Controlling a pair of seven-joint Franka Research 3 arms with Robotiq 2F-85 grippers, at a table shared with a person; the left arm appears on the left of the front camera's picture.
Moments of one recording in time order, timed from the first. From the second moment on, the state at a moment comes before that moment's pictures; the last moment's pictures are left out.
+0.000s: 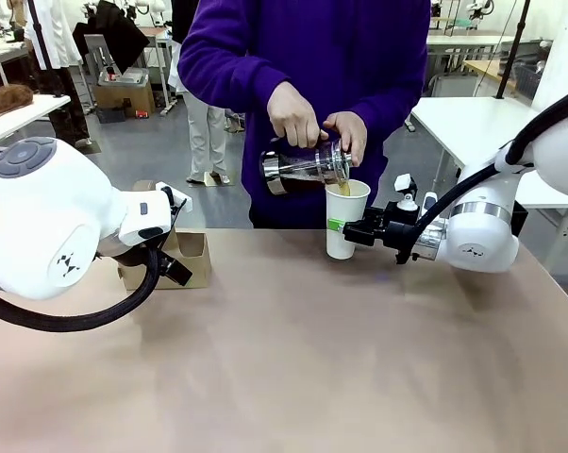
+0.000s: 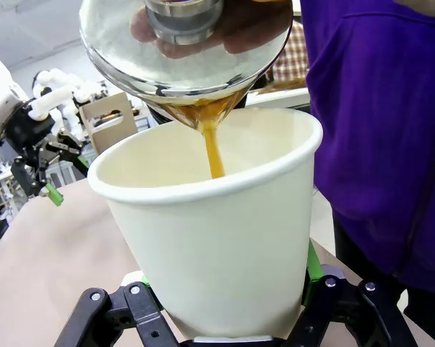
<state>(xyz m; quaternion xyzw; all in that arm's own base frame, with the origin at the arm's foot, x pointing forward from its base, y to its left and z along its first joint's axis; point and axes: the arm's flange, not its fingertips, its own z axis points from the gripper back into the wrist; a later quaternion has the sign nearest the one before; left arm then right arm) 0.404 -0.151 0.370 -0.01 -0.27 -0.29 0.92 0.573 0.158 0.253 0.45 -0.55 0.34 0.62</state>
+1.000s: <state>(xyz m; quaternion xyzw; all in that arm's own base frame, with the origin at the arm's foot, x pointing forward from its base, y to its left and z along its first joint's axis) 0.404 -0.151 0.370 -0.01 -0.27 -0.29 0.92 0.572 0.158 0.252 0.45 -0.55 0.34 0.62</state>
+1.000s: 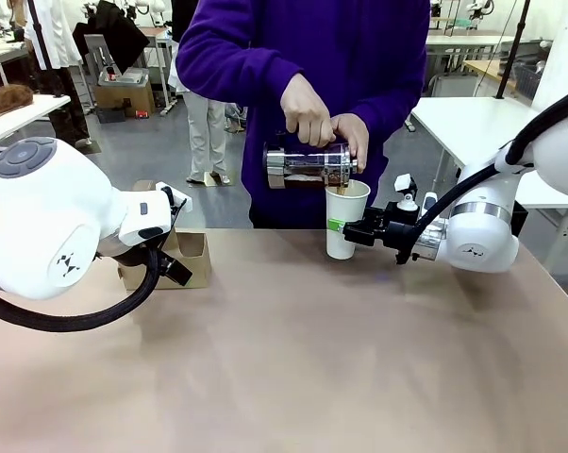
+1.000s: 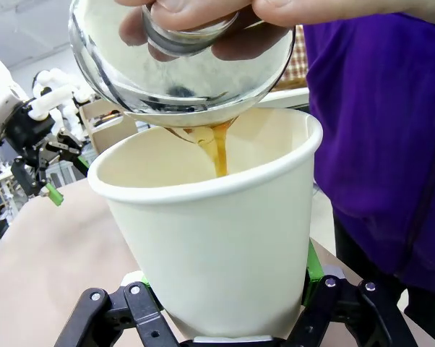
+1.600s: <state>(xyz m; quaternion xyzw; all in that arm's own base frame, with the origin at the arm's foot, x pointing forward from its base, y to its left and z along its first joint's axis) 0.404 -0.151 0.370 -0.01 -0.27 -0.29 0.92 0.572 0.158 0.252 0.45 -0.55 0.34 0.62</state>
